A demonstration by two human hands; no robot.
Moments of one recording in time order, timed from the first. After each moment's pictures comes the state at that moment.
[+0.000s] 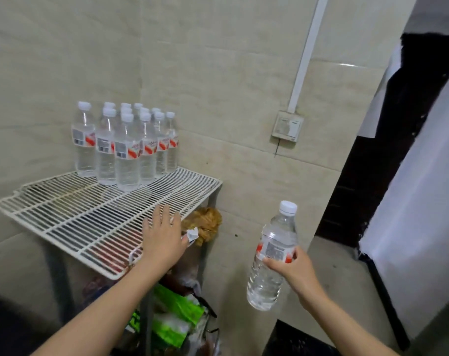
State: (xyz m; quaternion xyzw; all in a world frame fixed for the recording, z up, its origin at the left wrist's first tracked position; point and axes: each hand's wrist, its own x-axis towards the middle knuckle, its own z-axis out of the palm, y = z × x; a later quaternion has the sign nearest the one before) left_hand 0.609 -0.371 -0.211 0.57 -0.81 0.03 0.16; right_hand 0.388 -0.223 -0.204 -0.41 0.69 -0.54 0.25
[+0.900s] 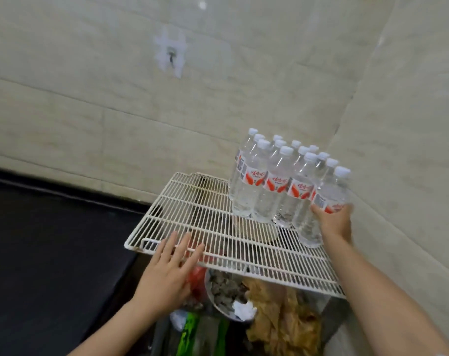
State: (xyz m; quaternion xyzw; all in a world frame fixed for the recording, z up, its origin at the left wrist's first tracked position) left_hand 0.546 -0.391 -0.281 0.82 -0.51 0.24 0.12; right_hand 0.394 -0.685 -0.141 -0.64 0.53 -0.47 0.31
